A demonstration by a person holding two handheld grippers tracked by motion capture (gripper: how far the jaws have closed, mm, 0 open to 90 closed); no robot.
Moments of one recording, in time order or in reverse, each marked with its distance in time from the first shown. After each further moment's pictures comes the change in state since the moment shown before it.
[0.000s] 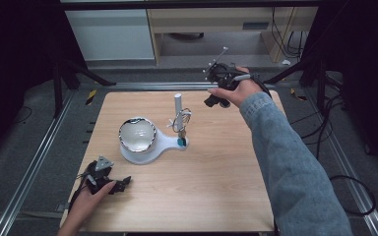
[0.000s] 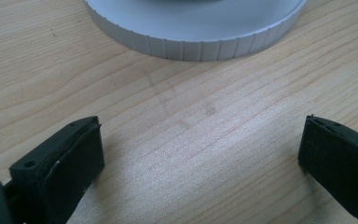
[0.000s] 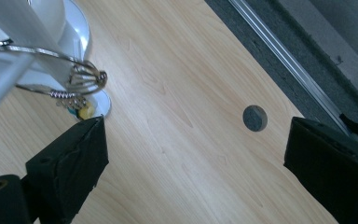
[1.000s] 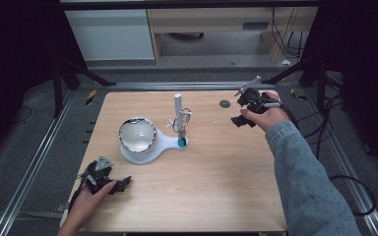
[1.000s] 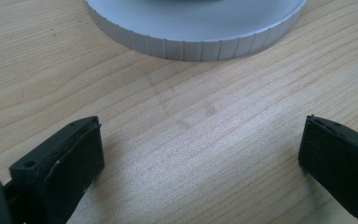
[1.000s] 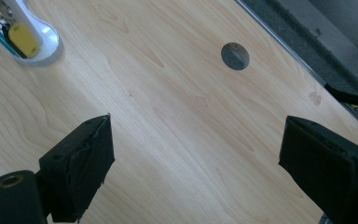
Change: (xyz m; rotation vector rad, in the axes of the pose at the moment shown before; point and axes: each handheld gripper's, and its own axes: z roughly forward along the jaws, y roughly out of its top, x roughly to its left) left arm 0.000 0.000 0.000 -0.001 0.000 0.000; right arm -0.017 -0.105 0.019 -0.012 -0.078 0.078
